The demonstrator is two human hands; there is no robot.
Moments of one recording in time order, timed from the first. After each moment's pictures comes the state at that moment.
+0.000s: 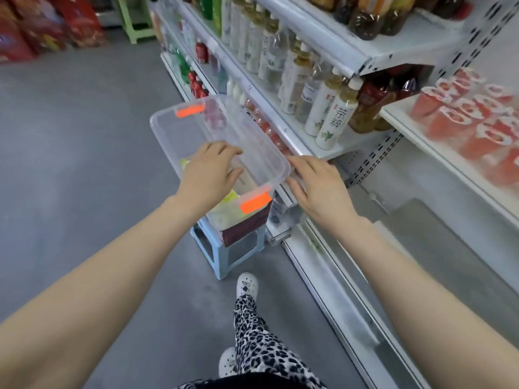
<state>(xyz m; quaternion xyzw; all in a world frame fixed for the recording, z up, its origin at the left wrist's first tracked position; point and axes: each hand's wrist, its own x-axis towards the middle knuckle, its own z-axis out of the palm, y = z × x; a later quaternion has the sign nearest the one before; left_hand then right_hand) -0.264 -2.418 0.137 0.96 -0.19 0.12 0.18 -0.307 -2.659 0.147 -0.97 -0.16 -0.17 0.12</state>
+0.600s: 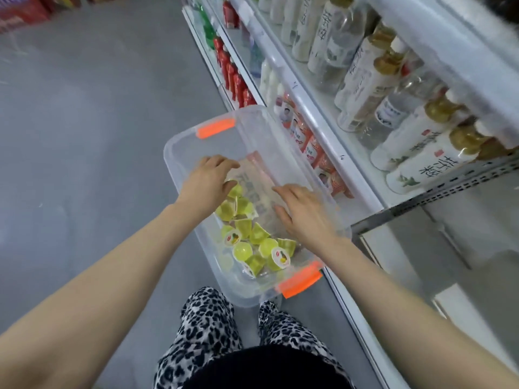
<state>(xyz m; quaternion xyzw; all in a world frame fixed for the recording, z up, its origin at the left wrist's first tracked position) -0.063 -2.337 0.053 0.98 -0.13 -0.01 0.18 -0.110 -2.572 0.043 -0.97 -0.18 0.02 0.18</state>
